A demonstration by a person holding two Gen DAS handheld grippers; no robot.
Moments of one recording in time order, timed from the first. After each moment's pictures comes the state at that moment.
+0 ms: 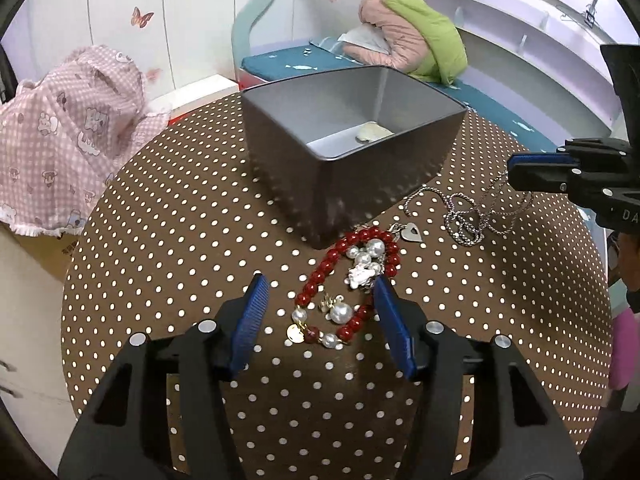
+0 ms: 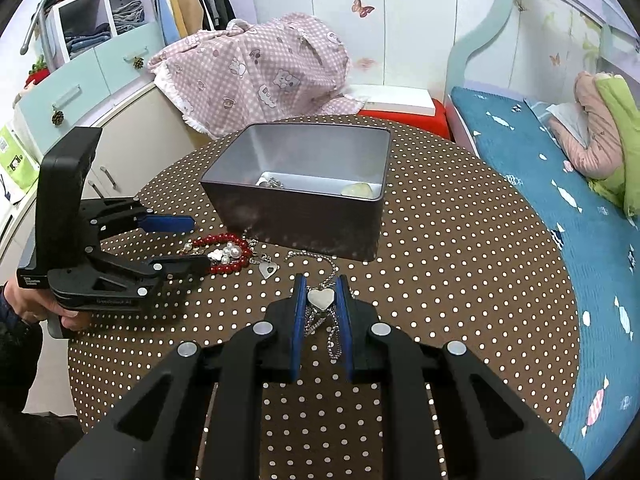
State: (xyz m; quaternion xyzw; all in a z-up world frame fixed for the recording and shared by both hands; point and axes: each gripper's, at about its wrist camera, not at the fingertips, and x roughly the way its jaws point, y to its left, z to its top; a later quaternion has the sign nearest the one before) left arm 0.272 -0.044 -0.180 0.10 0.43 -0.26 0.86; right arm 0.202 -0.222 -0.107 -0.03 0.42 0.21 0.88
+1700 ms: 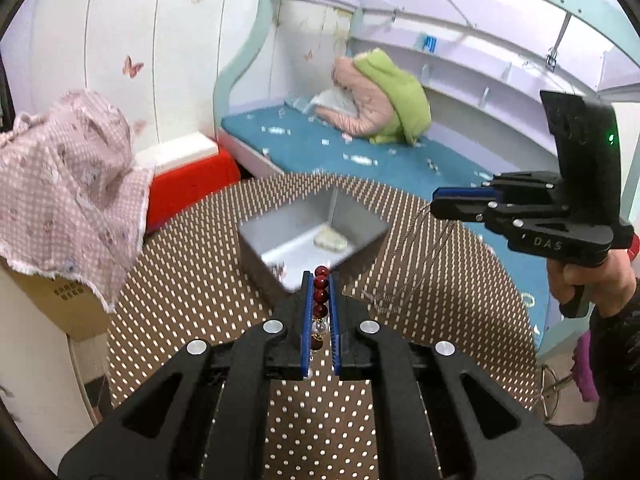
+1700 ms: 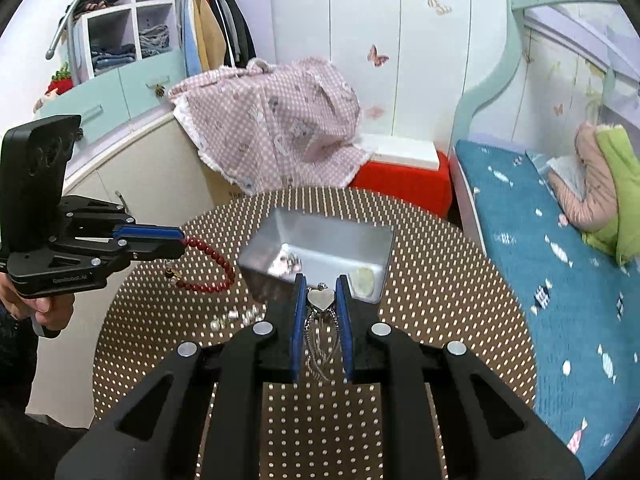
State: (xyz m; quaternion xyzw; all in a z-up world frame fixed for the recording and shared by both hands) left arm 0.232 -0.023 -0.059 0.05 0.34 -0.31 0.88; right arm 0.199 -0.207 -0.027 -0.06 0.33 0.23 0.91
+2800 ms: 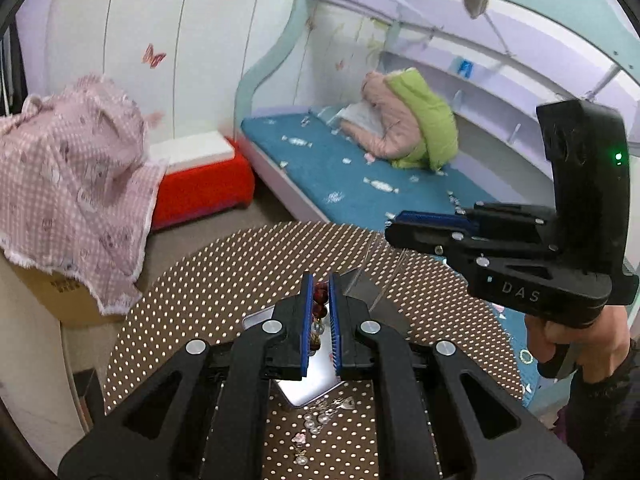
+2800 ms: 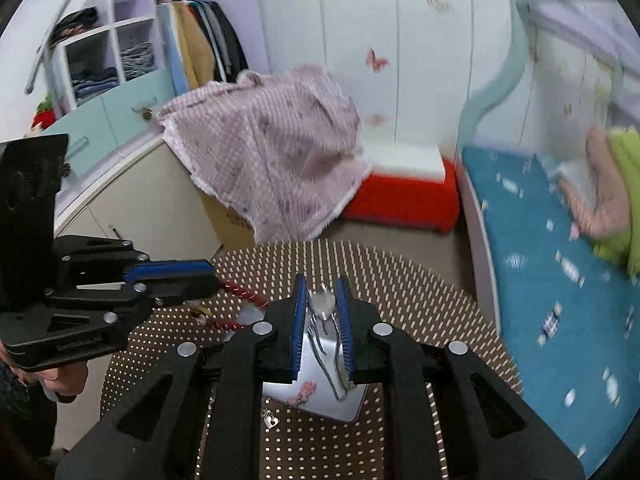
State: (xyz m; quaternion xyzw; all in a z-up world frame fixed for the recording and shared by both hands) left arm 0.329 -0.061 -0.032 0.00 0.37 -0.27 0.89; right arm 0.306 -0.207 -0.020 -0.01 0.37 0.23 0.90
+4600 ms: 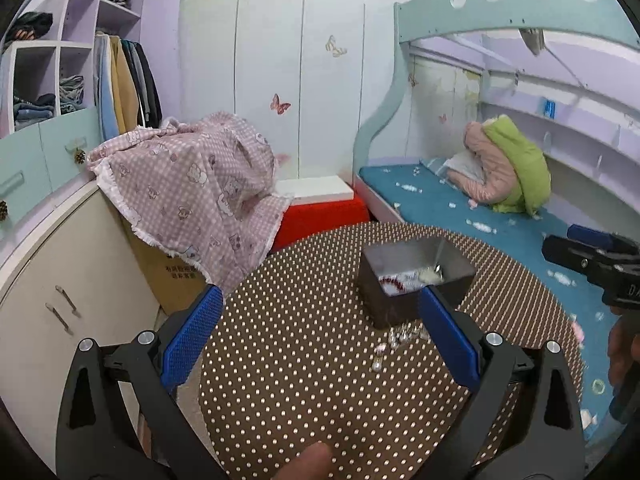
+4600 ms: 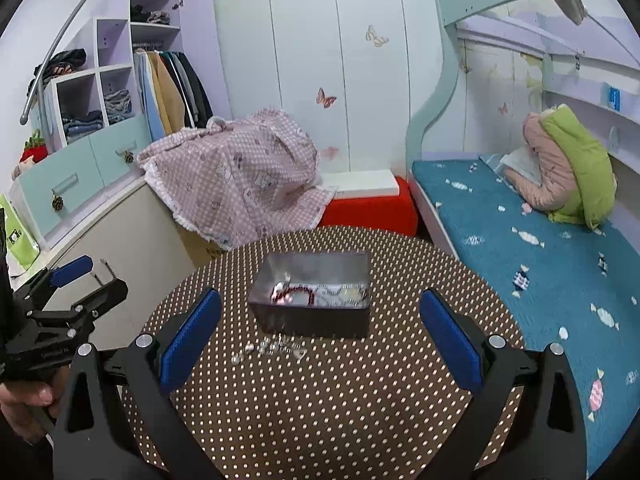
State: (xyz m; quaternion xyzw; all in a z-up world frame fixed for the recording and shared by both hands) left arm 0.147 0.000 -0.044 0.02 0.26 -0.05 0.96; right arm 0.152 -0.216 -0.020 0.03 0.29 0.15 0.95
